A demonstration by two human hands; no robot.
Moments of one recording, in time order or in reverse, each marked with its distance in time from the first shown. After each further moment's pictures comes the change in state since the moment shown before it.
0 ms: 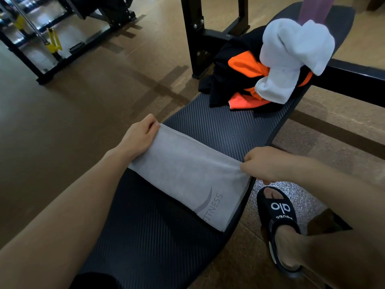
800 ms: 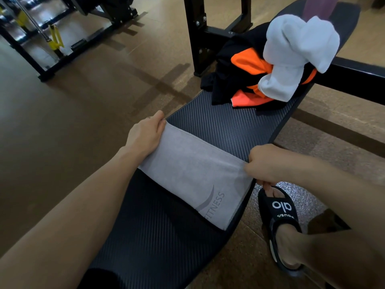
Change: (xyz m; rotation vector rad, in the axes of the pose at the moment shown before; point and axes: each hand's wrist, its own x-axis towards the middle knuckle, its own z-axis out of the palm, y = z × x) left_hand 0.000 0.012 0.015 0.285 0.111 0.060; right_hand 0.005 -0.001 0.006 -0.009 0.004 0.052
